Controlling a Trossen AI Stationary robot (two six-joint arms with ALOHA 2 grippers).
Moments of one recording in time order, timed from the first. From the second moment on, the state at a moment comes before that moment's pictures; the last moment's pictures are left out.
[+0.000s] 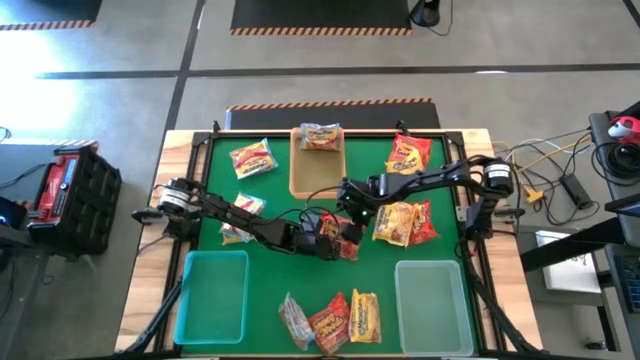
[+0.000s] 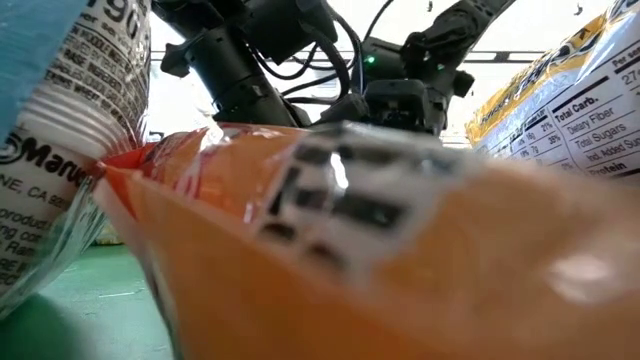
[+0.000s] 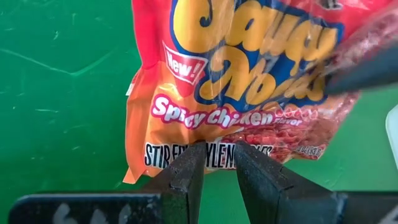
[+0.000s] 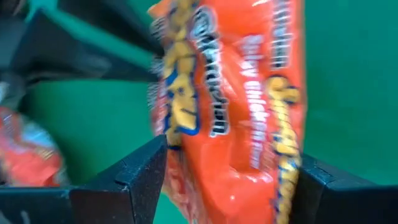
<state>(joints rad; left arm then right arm) -0.20 1.98 1.14 -0.23 -0.29 -1.39 -0.14 1.80 1.10 -0.43 -0.46 0.43</state>
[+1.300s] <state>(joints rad) -0.28 1.81 1.14 -0.30 -0.33 -1.19 -0.12 1.40 1.09 -0.76 -0.49 0.29</state>
